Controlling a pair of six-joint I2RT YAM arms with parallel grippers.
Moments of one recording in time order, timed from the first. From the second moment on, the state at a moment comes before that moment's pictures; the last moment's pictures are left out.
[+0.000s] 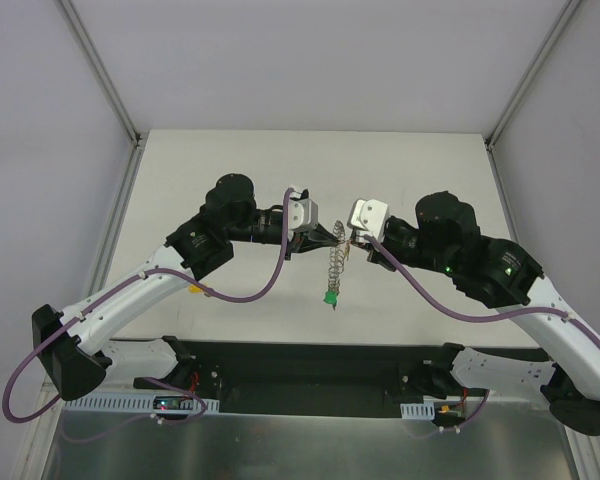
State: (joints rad) left arm -0.81 1.19 1.13 -0.10 0.78 0.26; right arm 0.91 0.99 1.36 -0.84 -0.14 -0.47
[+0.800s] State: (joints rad) left arm -0.81 1.22 1.14 -0.10 0.82 0.25; right arm 0.91 0.99 1.37 -0.85 -0.17 -0.46
